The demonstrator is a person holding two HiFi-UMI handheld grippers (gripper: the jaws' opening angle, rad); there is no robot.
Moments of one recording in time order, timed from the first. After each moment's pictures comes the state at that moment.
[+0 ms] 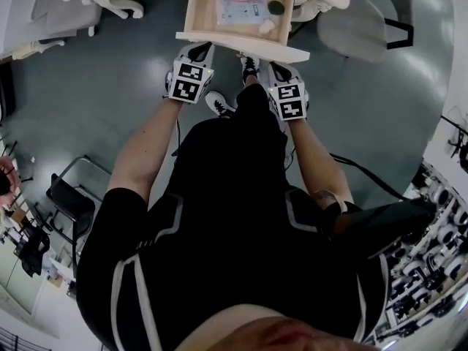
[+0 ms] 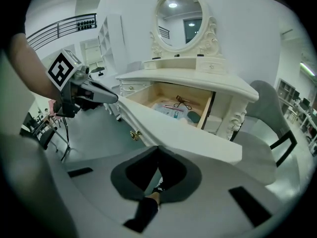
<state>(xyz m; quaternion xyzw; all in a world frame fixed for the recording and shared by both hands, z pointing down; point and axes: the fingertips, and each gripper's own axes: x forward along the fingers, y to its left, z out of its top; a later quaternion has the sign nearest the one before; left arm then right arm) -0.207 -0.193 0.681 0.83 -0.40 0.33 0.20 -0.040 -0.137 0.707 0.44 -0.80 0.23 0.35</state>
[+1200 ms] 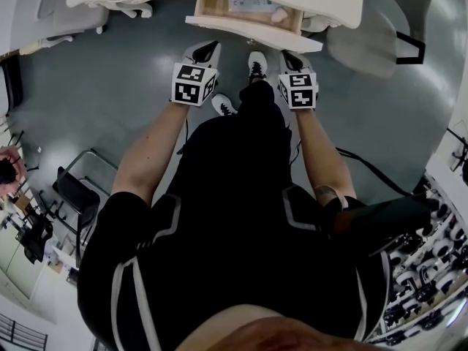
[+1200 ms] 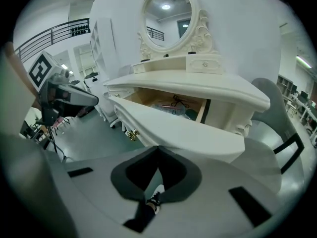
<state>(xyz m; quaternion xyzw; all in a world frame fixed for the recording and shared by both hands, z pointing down) -0.198 -0.250 0.659 0.82 -0.43 0.27 0.26 -0.018 -0.236 0.715 0.45 -0.79 0.25 0.33</state>
